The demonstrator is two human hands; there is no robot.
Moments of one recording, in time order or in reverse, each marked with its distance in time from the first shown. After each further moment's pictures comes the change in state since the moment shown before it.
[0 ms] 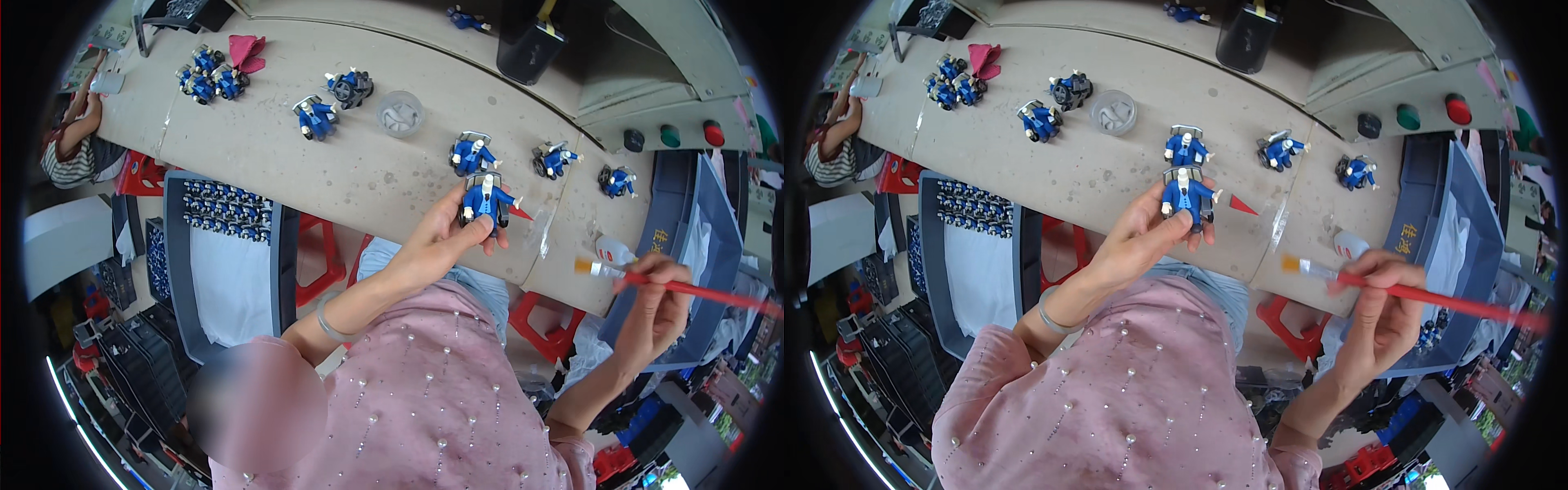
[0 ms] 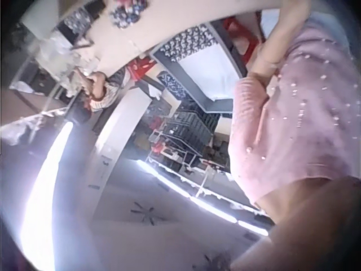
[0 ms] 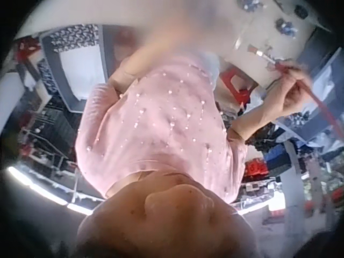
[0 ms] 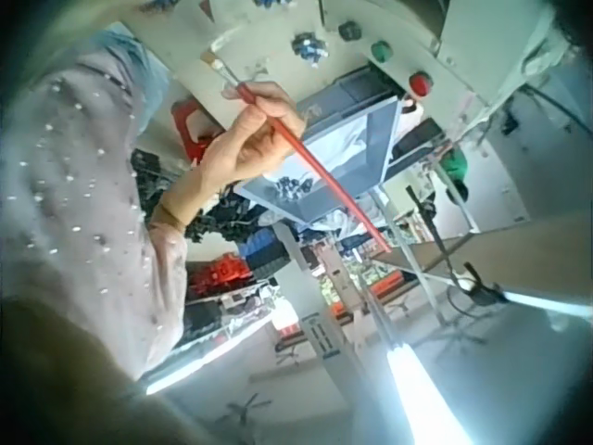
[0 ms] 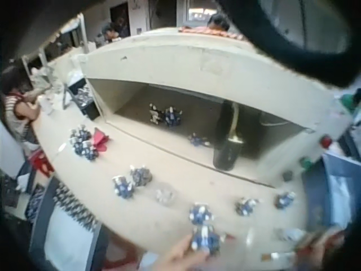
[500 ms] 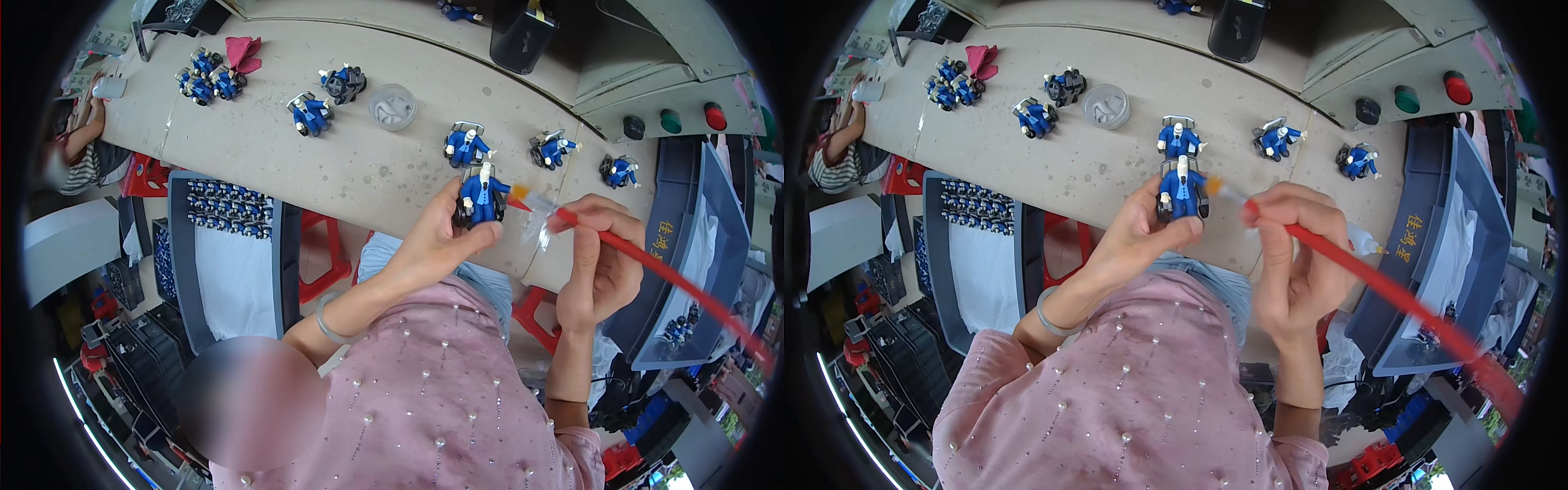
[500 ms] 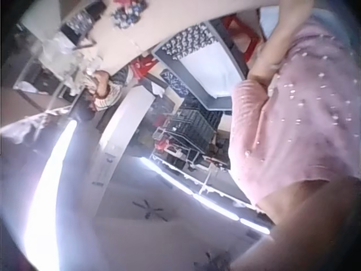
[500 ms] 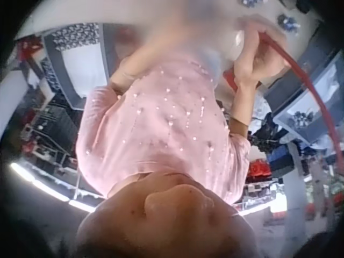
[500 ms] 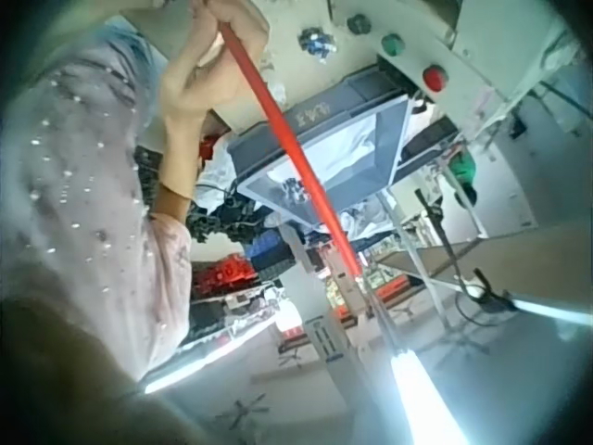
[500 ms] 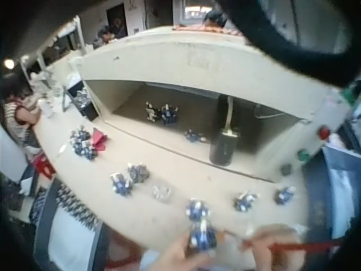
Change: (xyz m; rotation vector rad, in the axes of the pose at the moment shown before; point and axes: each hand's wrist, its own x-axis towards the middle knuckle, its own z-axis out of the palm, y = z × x) left_hand -0.002 -0.006 0.010 0.228 0.134 -0.044; right_hand 0.015 0.014 0.072 0.239 0.063 -0.270
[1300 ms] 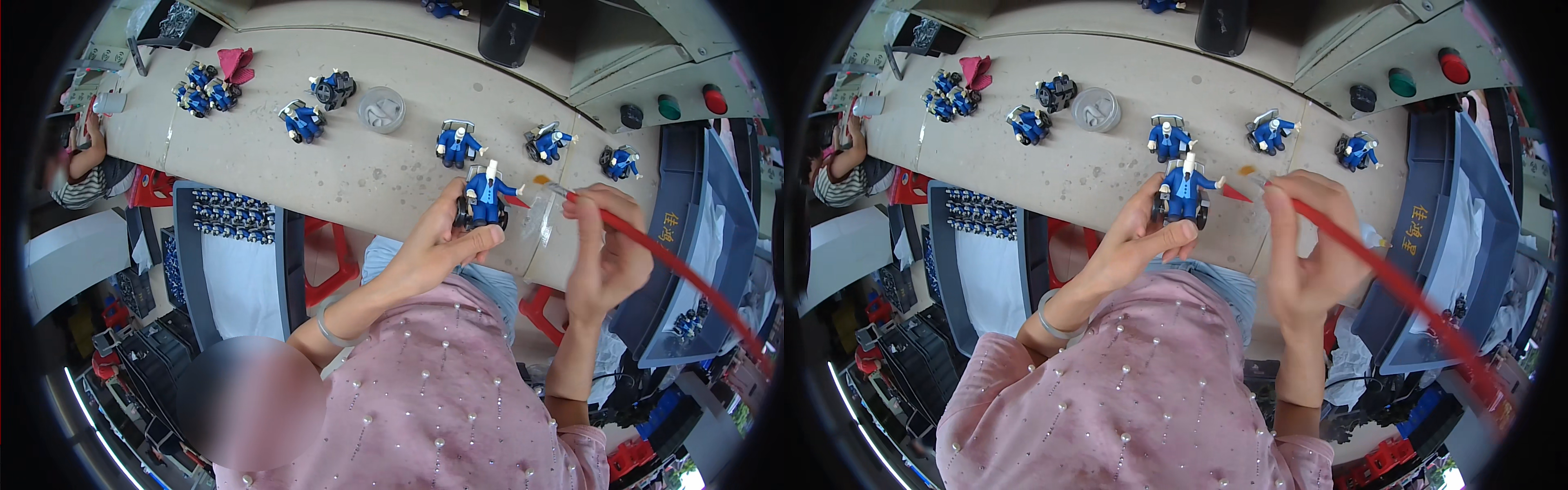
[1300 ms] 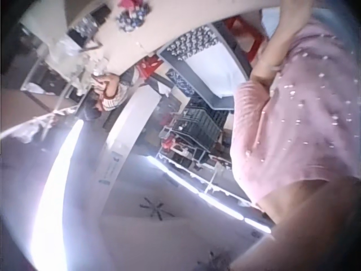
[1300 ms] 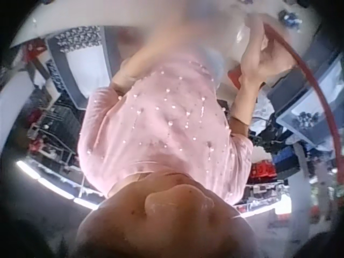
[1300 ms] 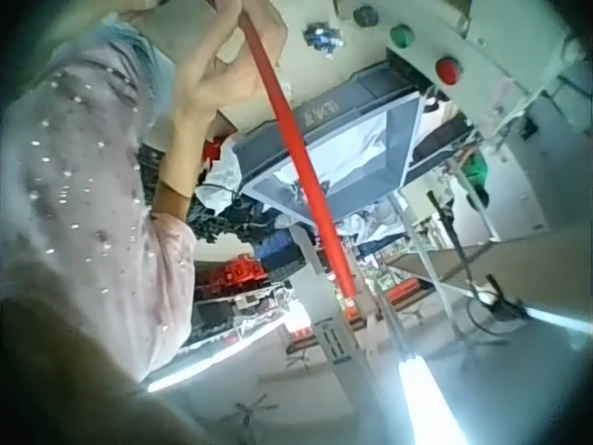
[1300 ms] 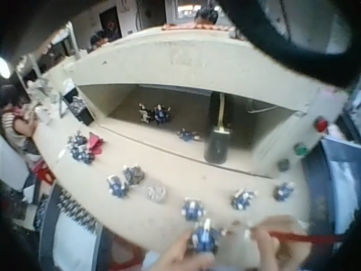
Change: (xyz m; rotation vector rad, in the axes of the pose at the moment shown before) left_hand -0.001 0.007 0.003 -0.113 -0.094 -0.123; right_hand 0.007 0.015 -0.020 -0.357 -0.013 -0.071
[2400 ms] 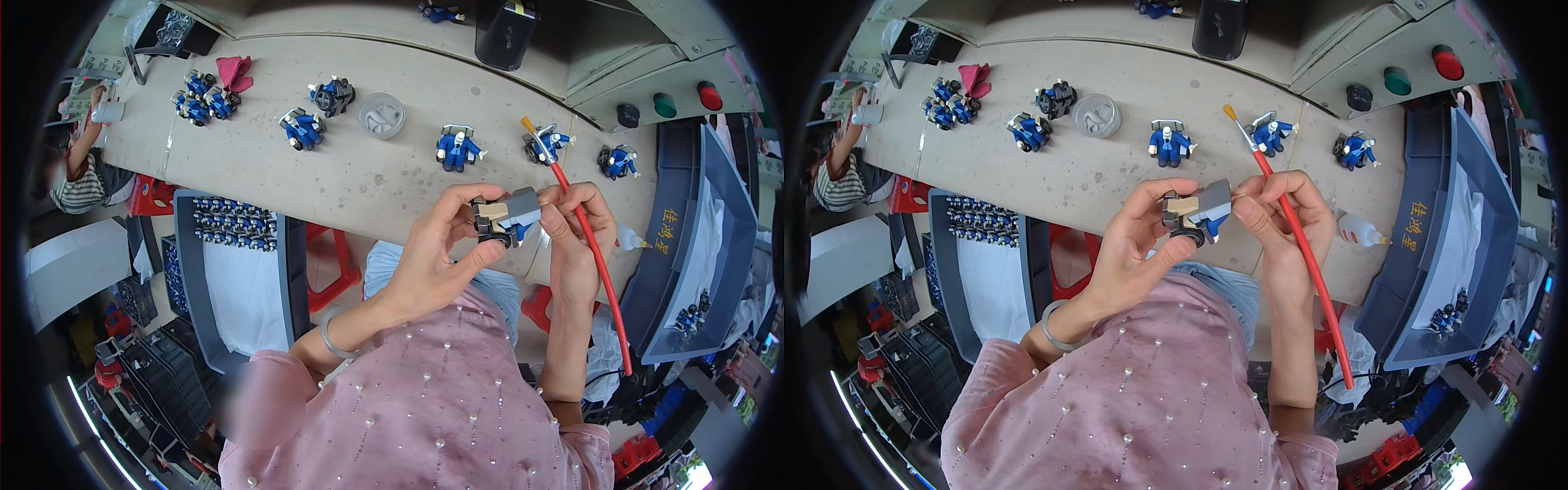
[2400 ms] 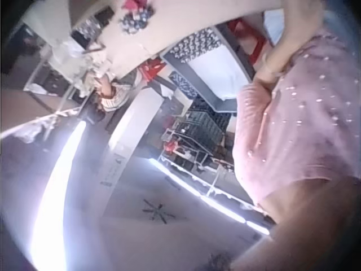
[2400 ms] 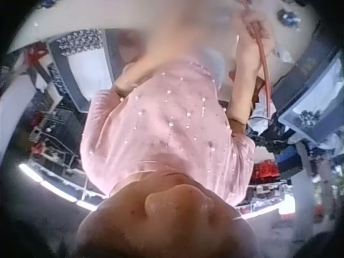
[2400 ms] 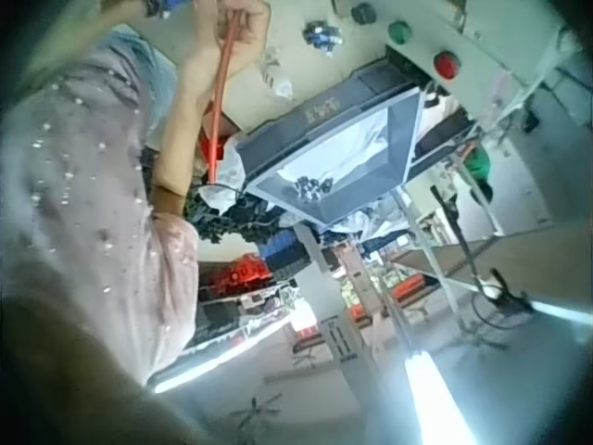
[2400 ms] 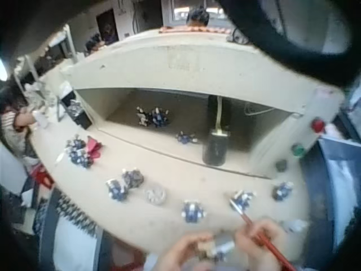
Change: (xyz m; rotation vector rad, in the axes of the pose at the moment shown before) left_hand -0.006 -0.004 0.008 0.173 0.084 0.364; right_hand -0.012 0.015 0.020 0.796 -0.054 0.542
